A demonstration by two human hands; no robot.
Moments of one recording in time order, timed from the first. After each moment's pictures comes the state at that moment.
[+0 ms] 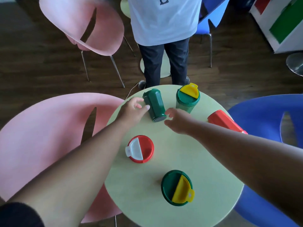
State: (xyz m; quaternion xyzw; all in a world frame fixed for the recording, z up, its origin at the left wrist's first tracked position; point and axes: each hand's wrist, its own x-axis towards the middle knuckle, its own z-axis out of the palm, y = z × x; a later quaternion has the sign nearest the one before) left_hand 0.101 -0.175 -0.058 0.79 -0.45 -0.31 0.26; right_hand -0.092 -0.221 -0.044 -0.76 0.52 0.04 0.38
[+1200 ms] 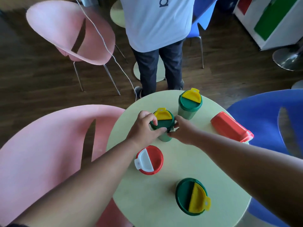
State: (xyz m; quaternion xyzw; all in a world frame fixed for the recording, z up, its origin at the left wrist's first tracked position) left_hand 0.089 -0.157 -0.069 0.70 -0.60 -0.27 0.27; right_hand -0.085 -0.214 -0.069 -0.70 0.58 0.00 0.43
